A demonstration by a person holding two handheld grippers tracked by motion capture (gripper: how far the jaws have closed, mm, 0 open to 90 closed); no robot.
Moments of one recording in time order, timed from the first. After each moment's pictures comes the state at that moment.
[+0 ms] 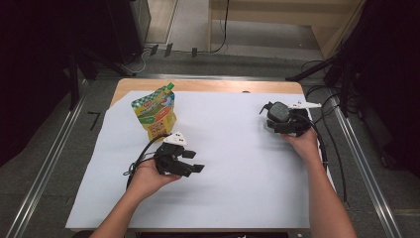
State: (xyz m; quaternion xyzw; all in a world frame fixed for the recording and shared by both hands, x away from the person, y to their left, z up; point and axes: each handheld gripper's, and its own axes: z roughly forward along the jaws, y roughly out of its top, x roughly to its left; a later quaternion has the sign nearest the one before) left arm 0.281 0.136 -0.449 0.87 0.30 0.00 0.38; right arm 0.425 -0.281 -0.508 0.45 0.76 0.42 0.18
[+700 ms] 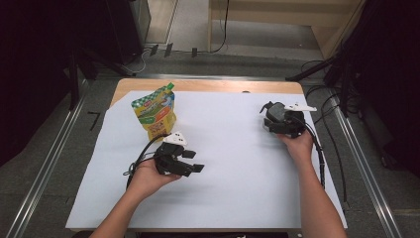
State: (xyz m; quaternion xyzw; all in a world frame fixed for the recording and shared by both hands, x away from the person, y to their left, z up) left arm 0.281 0.136 -0.450 0.87 0.30 0.00 0.39; right arm 0.419 -0.266 -0.514 0.49 0.73 0.42 0.22
